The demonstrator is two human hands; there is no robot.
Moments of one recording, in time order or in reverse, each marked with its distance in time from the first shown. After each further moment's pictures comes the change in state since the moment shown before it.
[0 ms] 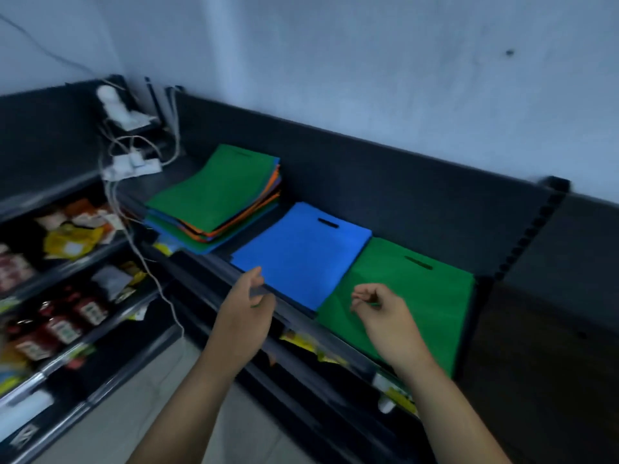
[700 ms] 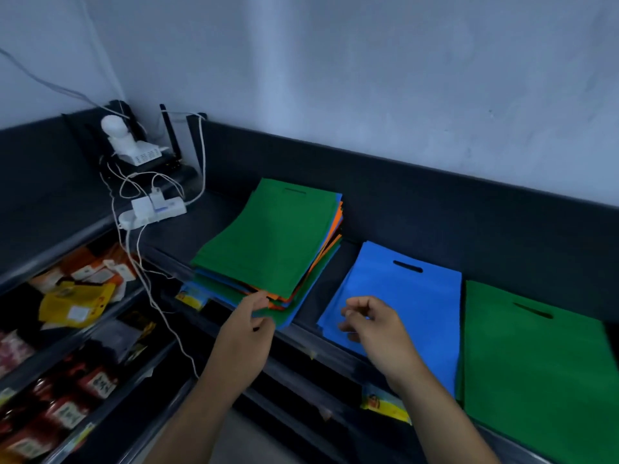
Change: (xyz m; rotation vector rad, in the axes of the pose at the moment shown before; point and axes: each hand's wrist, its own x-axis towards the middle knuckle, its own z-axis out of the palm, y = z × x) left_hand 0.192 -0.070 -0.198 0.076 -0.115 0.043; right_hand 0.116 -0.102 0.238 0.185 0.056 0.136
